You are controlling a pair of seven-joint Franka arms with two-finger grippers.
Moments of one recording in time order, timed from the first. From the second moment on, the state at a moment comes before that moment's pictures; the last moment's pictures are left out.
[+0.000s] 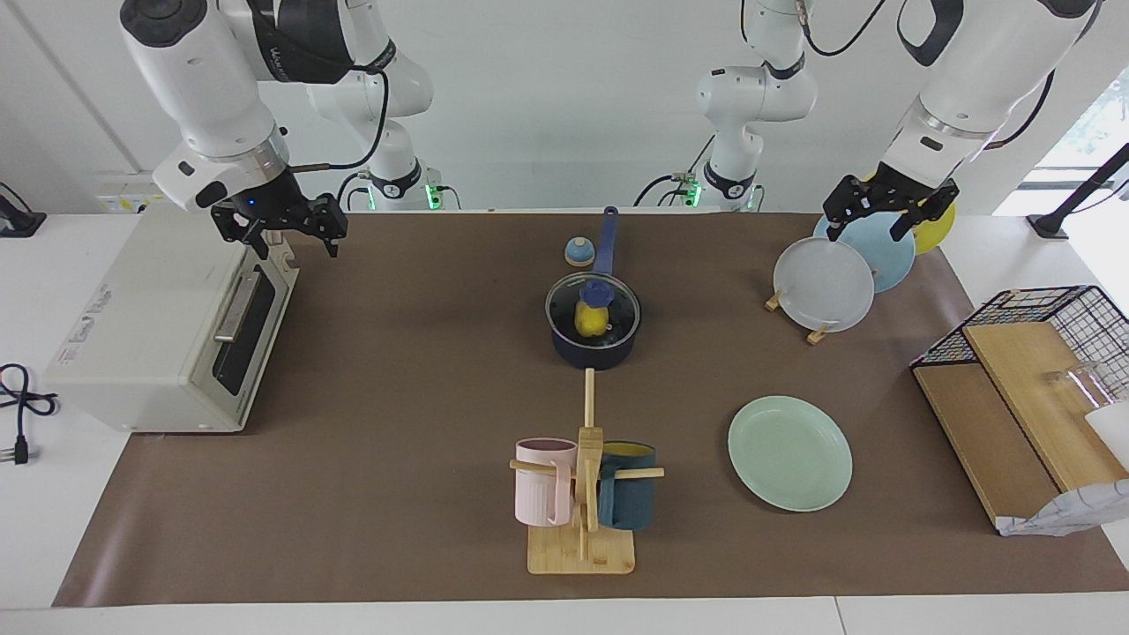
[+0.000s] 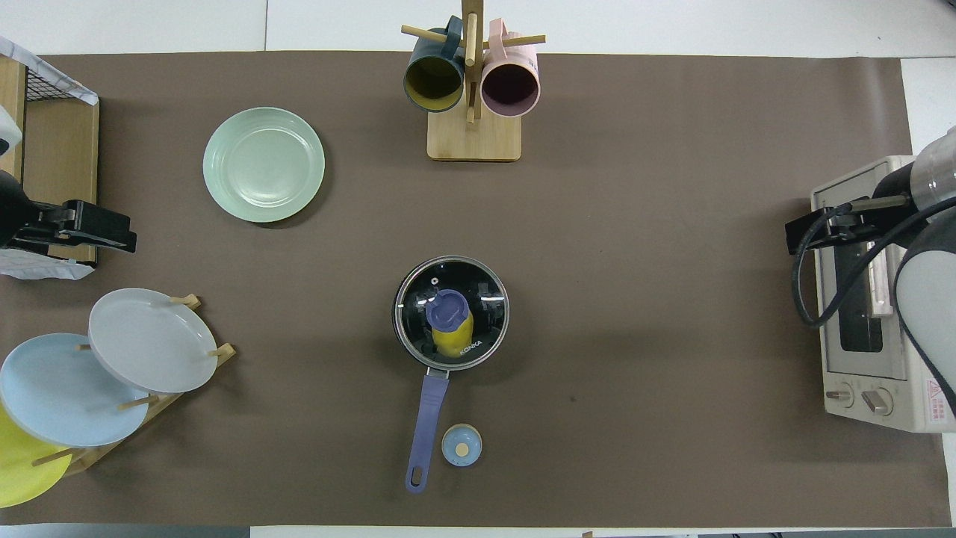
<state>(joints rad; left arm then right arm) -0.12 -0.02 0.02 -1.59 -0.02 1.52 -0.03 0.09 -0.01 -0.04 -1.65 -0.05 1.57 -0.01</state>
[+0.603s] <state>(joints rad) -0.12 -0.02 0.02 -1.59 -0.02 1.52 -0.03 0.08 0.00 -0.05 -1.65 -0.05 1.58 -0.01</state>
